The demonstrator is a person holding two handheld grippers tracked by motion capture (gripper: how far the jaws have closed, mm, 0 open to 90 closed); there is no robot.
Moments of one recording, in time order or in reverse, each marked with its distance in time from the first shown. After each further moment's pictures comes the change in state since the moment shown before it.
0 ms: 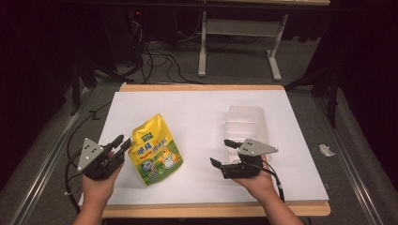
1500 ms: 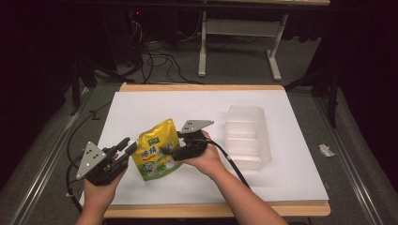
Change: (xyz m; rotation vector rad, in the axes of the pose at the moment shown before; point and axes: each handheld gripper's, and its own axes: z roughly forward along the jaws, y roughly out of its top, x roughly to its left) left arm -0.017 0.008 -0.010 -0.042 -0.097 0.040; right arm 0.025 0.047 0.140 0.081 0.277 0.027
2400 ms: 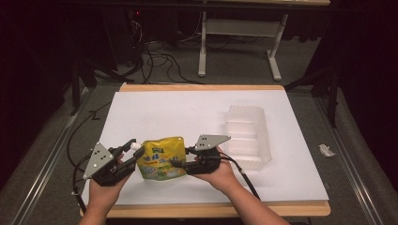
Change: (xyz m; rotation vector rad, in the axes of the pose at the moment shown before) left arm -0.007 -0.003 0.008 0.015 -0.073 0.024; right arm 0.024 -0.027 -0.041 -0.058 0.090 -0.034
